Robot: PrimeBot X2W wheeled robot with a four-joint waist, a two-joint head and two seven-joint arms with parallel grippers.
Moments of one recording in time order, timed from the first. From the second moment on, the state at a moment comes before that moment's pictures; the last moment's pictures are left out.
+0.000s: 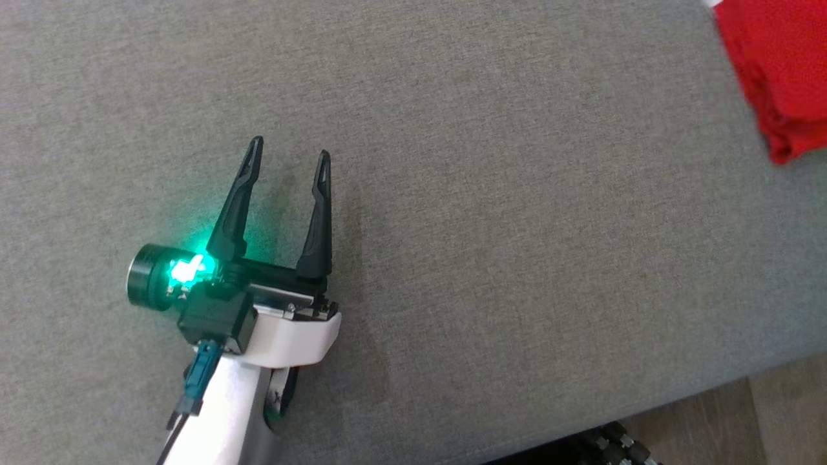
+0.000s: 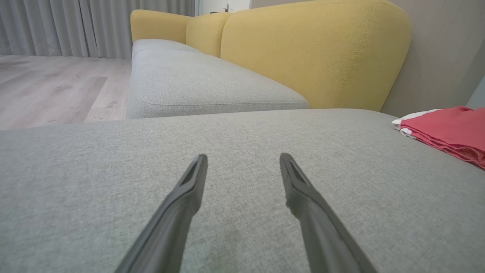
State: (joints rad) left arm -0.26 0.05 -0.29 0.03 -0.04 0.02 -0.26; right arm -0.79 -0.60 0.01 0.89 0.38 0.13 -0.20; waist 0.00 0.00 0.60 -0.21
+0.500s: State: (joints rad) left arm -0.24 0.05 -0.29 0.06 -0.06 0.03 -0.26; right arm -0.71 -0.34 -0.19 0.76 0.05 0.13 -0.25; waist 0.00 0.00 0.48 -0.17
